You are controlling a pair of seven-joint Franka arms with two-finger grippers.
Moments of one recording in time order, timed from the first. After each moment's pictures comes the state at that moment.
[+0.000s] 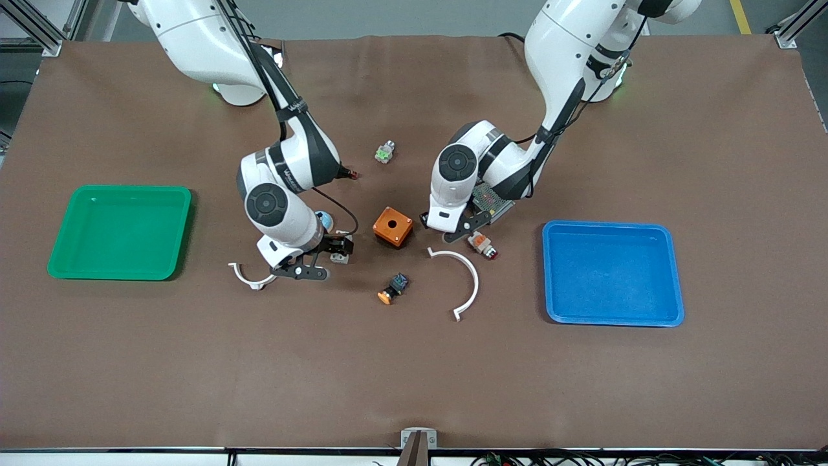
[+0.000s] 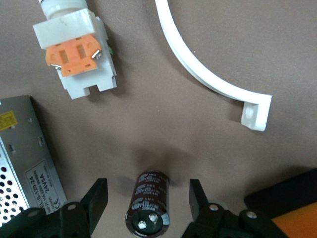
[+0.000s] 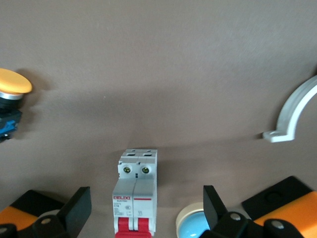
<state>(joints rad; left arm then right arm) -0.65 0.63 -0.14 -1.82 -0.01 2.41 -1.28 0.57 0.54 -0.09 -1.81 0.17 2.29 0.52</state>
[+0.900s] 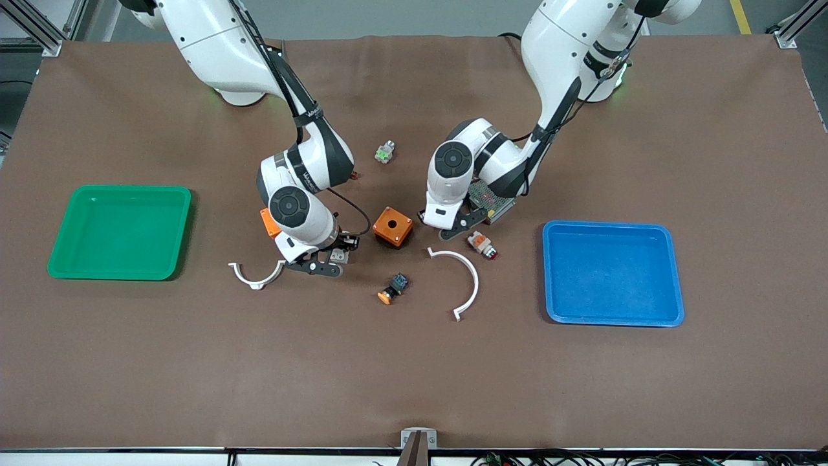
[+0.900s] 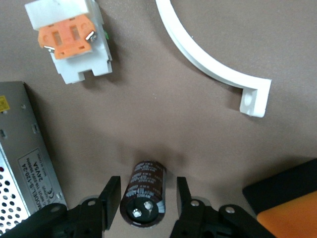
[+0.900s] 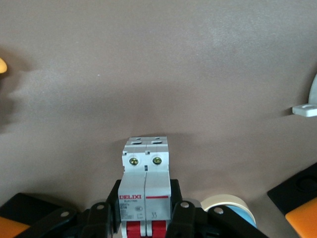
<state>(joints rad) -0.66 0.64 -0.14 -1.82 -0.01 2.41 -1.30 0.60 0.58 -0.09 -1.82 0.20 2.30 0.59</state>
